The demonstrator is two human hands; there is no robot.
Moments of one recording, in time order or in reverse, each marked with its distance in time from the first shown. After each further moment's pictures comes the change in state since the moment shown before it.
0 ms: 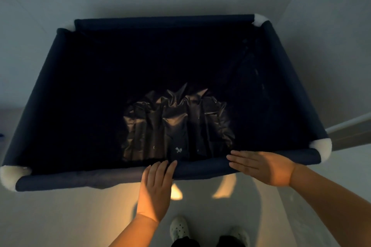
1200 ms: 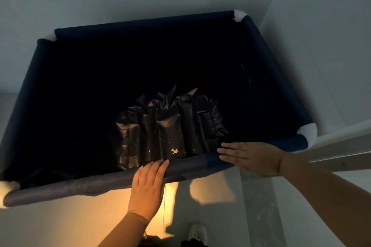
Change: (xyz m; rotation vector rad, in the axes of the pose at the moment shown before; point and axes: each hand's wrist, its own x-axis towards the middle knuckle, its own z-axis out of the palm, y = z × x) left_hand 0.075 0.232 0.038 -0.084 -0.059 -0.152; right_hand -0.176 0.152 0.029 0.096 -0.009 -0.152
